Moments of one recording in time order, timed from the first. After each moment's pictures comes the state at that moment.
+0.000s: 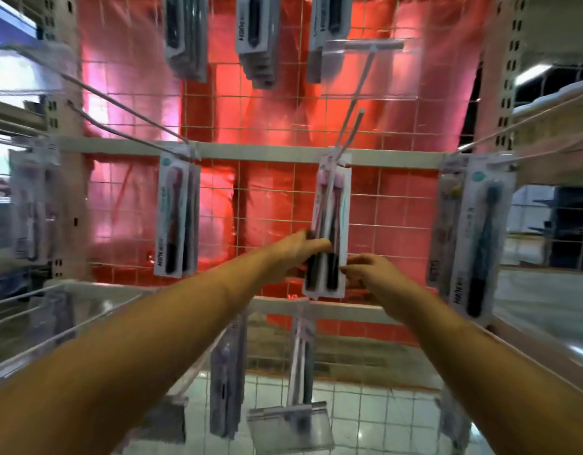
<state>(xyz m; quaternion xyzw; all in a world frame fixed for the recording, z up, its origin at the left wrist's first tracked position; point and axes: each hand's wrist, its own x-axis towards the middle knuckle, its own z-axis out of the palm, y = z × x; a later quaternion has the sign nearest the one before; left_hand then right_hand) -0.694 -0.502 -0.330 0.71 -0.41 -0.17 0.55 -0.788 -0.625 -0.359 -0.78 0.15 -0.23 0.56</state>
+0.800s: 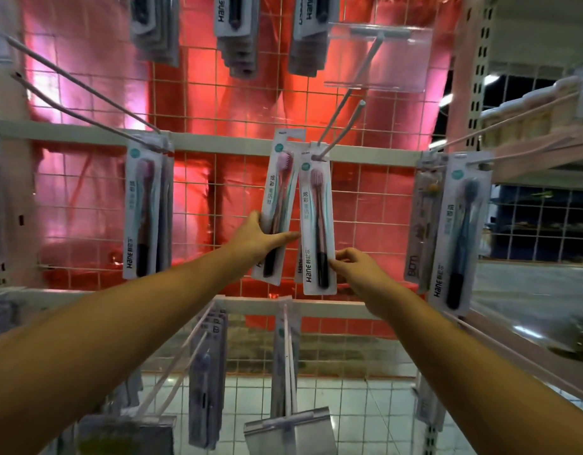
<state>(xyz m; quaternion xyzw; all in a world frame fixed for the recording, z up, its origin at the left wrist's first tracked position) -0.664 -0.478 -0.330 0.71 -0.38 0.01 0.60 -0.779 -0.619 -0.362 -0.78 0.17 -0.28 0.53</state>
